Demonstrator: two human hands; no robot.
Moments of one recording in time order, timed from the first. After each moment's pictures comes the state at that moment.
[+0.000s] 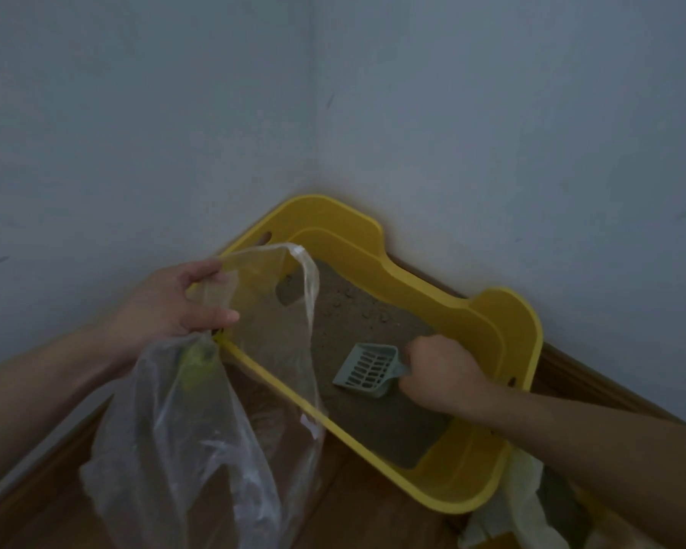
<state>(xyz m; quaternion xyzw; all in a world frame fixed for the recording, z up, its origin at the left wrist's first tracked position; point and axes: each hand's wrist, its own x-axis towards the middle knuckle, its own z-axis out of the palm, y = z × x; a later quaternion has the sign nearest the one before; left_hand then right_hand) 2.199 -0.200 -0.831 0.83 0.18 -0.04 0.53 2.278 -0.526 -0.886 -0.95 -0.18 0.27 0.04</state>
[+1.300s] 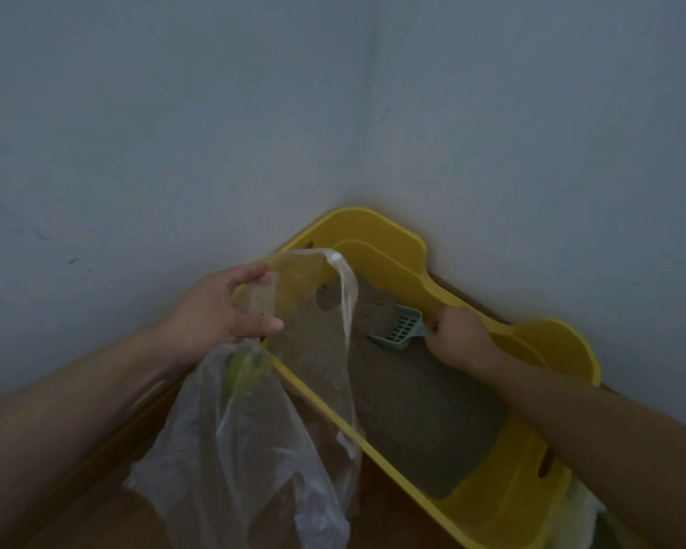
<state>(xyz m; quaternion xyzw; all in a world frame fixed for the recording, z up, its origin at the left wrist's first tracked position) 2.198 -0.205 -0.831 0.77 0.18 0.00 0.61 2.358 -0.490 -0.918 -0.97 -0.15 0.18 0.07</state>
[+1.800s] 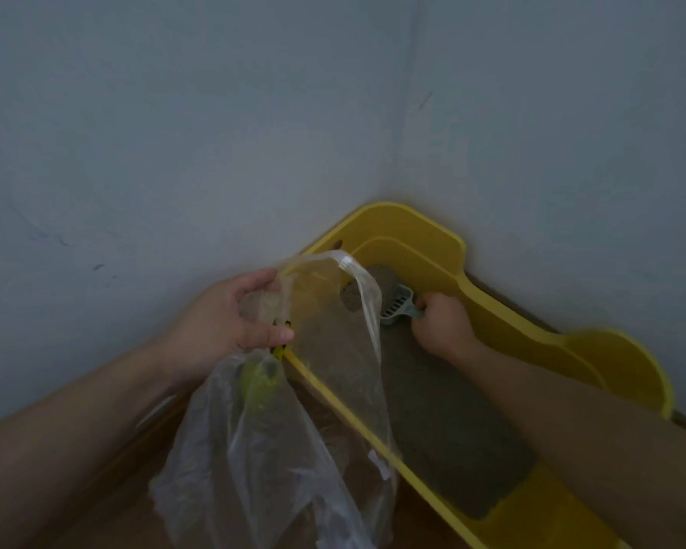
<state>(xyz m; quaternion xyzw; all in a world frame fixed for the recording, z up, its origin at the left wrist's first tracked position) 2.187 -0.198 -0.821 0.77 0.20 0.01 0.61 2.370 -0.422 -0.949 -0.95 -0.15 0.16 0.20</state>
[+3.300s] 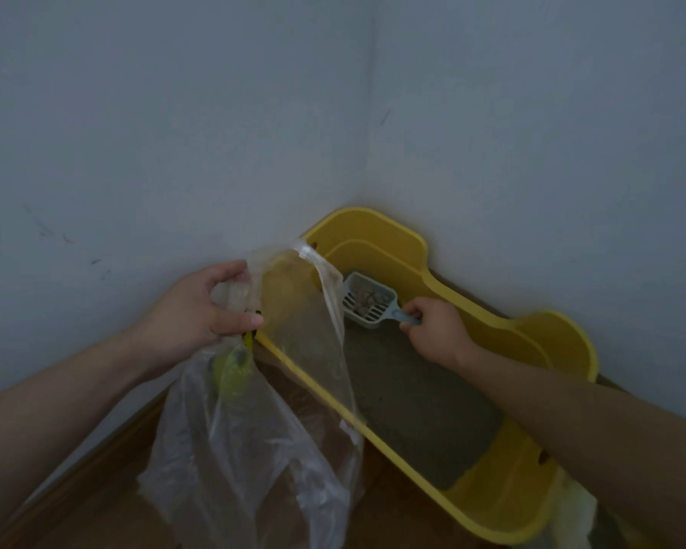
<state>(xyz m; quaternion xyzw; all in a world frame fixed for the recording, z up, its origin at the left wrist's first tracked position) 2.175 -0.188 -0.819 0.81 0.21 0.02 0.55 2.344 -0.469 -0.928 -0.93 -0.17 0.16 0.28</state>
